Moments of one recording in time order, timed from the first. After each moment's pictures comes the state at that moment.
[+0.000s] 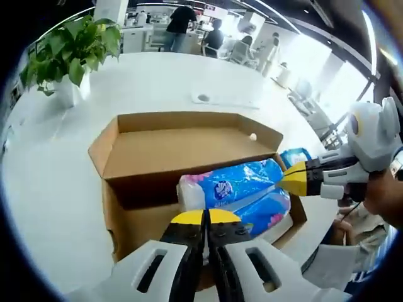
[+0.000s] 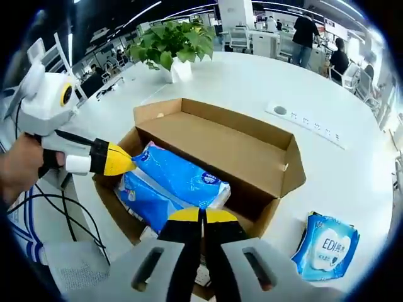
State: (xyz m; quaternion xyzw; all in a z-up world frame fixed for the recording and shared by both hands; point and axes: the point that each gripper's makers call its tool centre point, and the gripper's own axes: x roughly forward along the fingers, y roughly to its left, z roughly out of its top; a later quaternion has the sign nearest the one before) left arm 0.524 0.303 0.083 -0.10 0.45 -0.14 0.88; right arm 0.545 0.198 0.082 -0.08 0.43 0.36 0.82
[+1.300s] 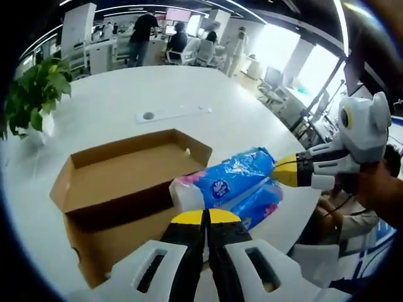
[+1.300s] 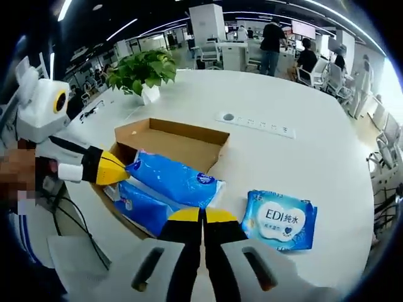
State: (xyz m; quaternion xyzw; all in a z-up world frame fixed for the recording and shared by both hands) left arm 0.524 0.180 0.133 -0.05 0.43 -0.24 0.87; right arm 0.541 0.074 0.132 -0.05 0.40 0.28 0.87
